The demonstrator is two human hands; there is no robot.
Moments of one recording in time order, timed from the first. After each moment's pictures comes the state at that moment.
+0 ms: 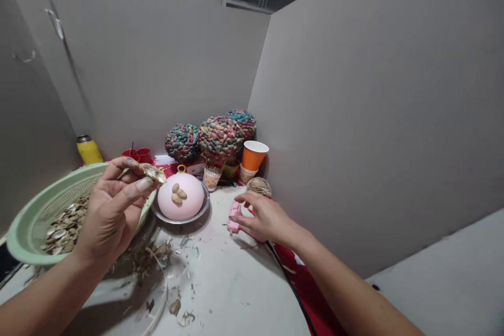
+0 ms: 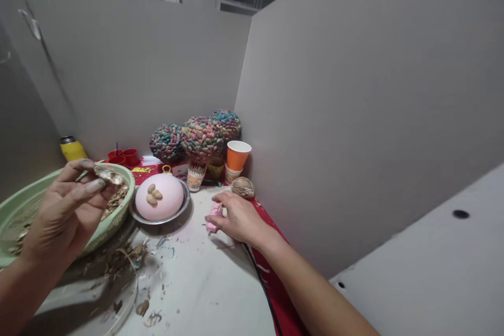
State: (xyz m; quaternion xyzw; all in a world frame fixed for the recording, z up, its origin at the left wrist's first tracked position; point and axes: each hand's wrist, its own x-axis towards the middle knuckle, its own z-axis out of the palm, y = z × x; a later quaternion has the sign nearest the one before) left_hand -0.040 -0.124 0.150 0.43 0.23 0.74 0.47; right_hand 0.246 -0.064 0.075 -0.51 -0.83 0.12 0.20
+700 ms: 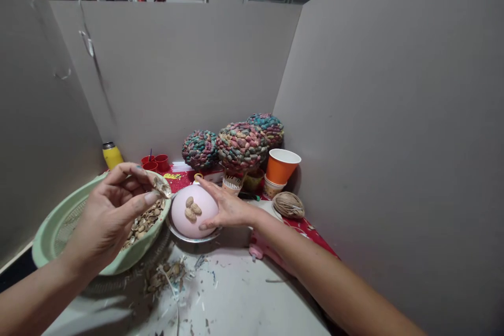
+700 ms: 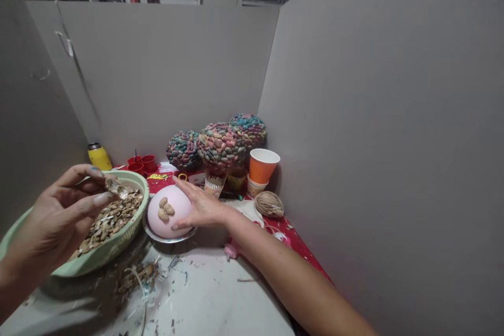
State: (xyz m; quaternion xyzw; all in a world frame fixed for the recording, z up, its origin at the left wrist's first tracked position) left_hand -0.061 -0.119 0.161 0.49 0.38 0.68 0.39; right_hand 0.146 0.032 0.062 -0.23 -0.91 0.25 0.22
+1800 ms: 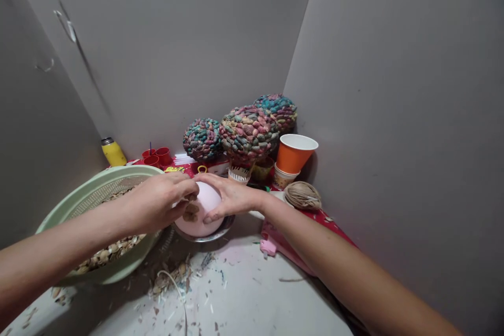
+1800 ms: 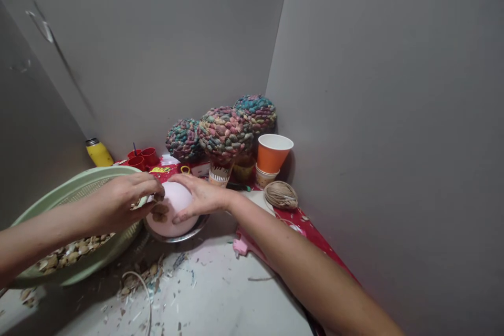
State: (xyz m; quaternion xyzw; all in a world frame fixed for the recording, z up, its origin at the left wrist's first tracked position) left_hand -0.065 -0.045 0.151 0.93 0.33 0.13 -0.06; right_hand 0.143 0.049 0.078 -0.18 -0.92 0.29 0.20
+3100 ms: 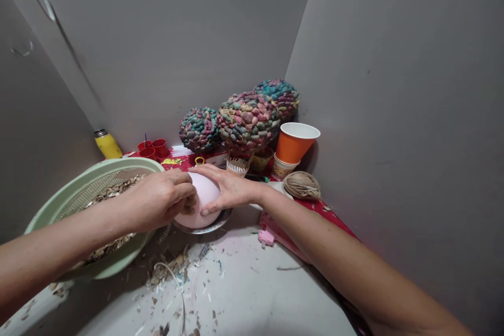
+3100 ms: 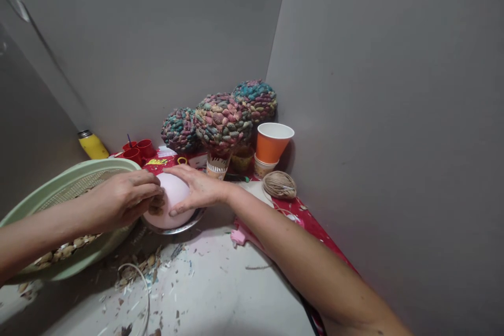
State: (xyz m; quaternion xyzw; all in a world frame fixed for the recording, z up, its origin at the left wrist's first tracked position) left_hand -0.060 -0.042 0.141 0.93 0.35 0.07 -0.02; right_hand 0.146 0.052 0.069 -0.17 -0.92 0.28 0.20
